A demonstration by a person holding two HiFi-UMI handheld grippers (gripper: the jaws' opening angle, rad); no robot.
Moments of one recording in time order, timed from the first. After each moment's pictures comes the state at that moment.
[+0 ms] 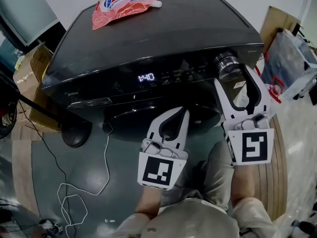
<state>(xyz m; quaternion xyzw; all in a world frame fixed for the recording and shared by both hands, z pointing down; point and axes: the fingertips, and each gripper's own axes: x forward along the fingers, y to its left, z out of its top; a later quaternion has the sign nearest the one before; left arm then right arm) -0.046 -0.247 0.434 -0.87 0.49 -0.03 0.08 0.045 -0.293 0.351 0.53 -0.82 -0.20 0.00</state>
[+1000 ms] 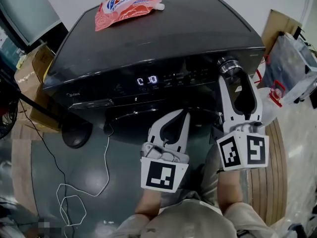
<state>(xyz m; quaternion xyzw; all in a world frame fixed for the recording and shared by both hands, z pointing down) -0.048 -0.245 0.432 -0.86 0.49 -0.06 0.12 0.064 -0.297 0.355 0.59 -0.79 -0.04 -0.16</state>
